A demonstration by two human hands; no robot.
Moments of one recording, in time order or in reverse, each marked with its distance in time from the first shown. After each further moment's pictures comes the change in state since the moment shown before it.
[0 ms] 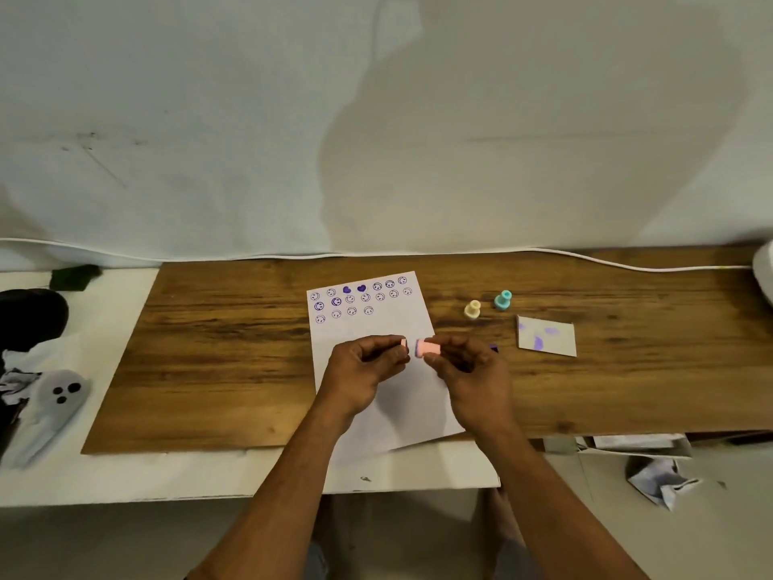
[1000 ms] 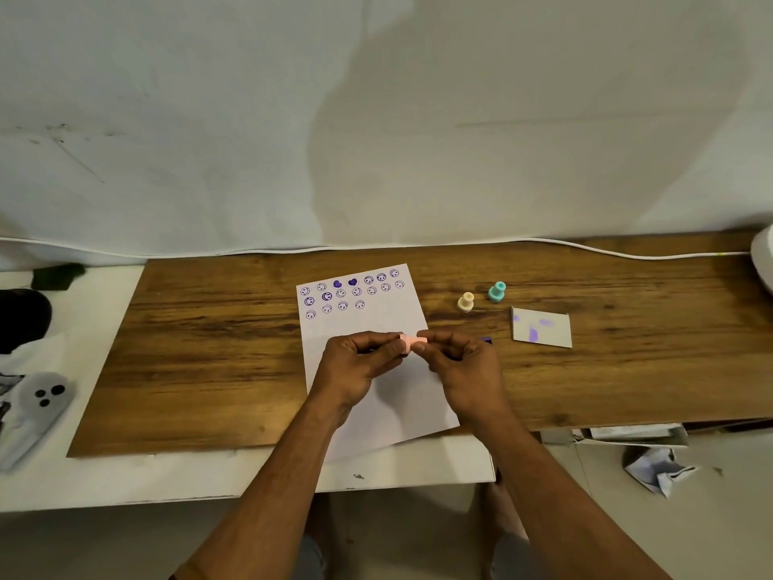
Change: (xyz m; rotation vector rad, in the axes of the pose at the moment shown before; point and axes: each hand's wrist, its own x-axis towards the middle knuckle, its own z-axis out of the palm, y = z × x) left_hand 0.003 0.003 0.007 -0.098 -0.044 0.001; right_hand 0.015 0.006 -0.001 0.038 -0.079 0.082
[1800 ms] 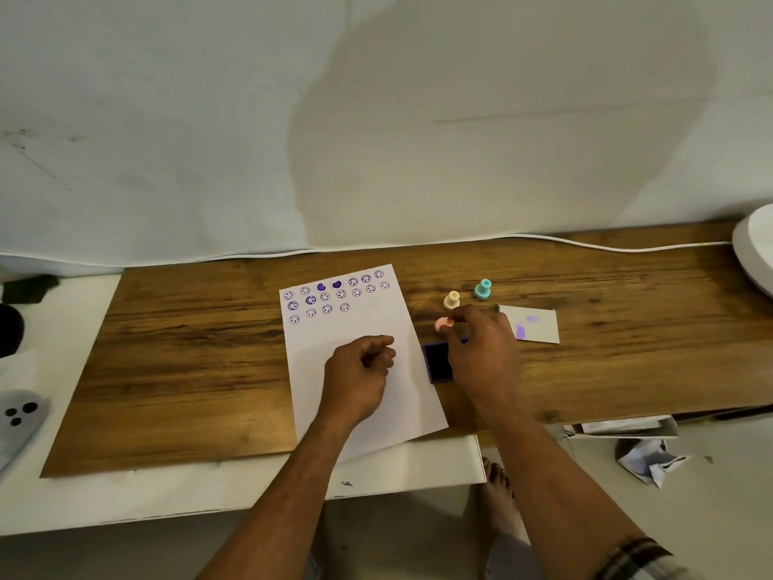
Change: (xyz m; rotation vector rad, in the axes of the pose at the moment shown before) left_hand 0.004 -0.020 0.022 0.493 0.161 0.032; right_hand 0.042 0.016 -0.029 -0.832 0.342 -0.222
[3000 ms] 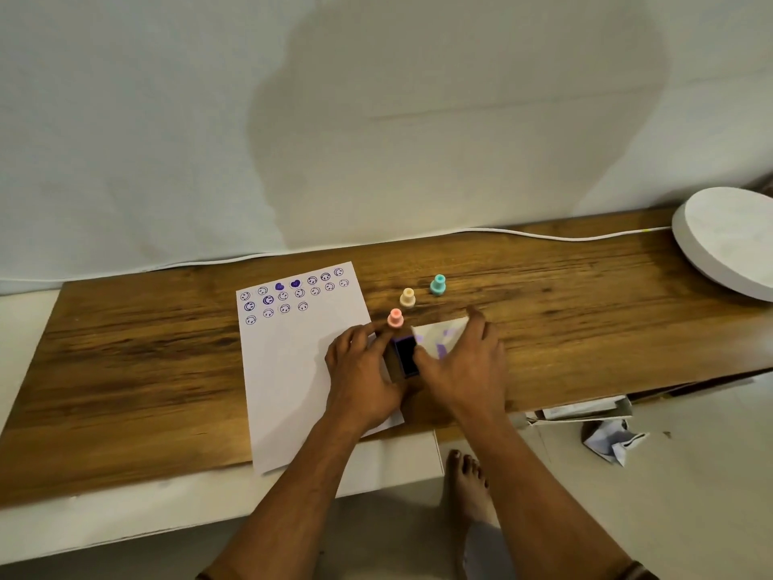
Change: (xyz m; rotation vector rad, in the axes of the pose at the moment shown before) left_hand 0.009 -0.013 0.075 0.646 -0.041 0.351; right_hand -0.018 0.035 -0.027 -0.089 -0.010 0.146
